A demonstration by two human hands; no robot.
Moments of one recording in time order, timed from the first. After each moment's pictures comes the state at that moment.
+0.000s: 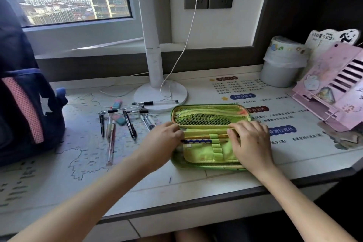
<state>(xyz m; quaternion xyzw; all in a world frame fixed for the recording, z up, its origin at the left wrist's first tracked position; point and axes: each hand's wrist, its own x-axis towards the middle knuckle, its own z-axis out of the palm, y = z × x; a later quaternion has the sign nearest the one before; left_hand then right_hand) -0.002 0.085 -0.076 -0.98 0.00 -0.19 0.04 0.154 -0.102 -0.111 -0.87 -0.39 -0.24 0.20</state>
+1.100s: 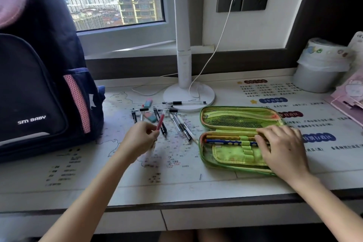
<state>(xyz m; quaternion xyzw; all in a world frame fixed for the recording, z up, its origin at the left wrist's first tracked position) -0.076 0.139 -0.055 -0.83 -0.41 -0.15 -0.35 0.150 -0.100 -0.110 -0.86 -0.42 -0.26 0.17</state>
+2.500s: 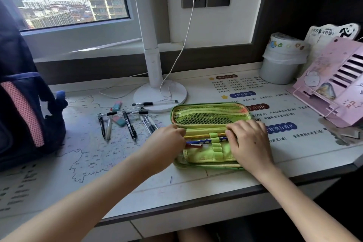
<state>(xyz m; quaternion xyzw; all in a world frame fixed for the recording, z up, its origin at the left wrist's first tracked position) -0.002 0.061 -0.050 -1.00 -0.02 -0.01 0.09 0.146 -0.101 -0.108 -0.87 -0.40 -0.24 0.18</state>
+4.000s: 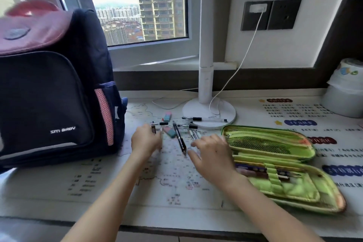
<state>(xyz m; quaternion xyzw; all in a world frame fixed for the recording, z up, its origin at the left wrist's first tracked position) -0.060 0.229 -0.096 -0.80 -0.53 -0.23 -0.17 0.038 0.049 -0.075 -0.80 -0.56 -0.11 0.21</state>
